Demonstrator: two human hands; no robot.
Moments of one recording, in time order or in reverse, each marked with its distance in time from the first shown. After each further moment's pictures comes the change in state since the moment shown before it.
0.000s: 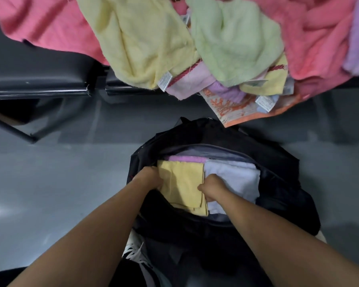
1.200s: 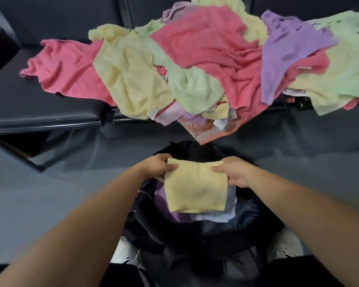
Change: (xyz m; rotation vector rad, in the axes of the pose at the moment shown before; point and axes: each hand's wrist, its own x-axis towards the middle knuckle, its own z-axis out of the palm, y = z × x) left_hand -0.103 0.046 -0.077 -0.790 0.003 0.402; right_hand -0.104 -0.001 -0.140 0.541 -0.028 -0.131
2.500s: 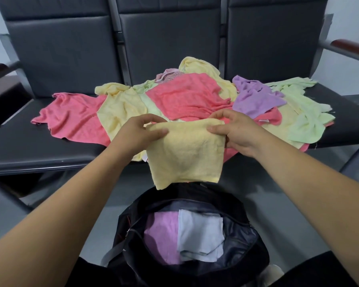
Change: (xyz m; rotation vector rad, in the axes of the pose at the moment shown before) left_hand -0.130 0.176 -0.051 -0.051 0.517 0.561; right_hand -0.171 -0.175 -0.050 0.051 0.106 -0.673
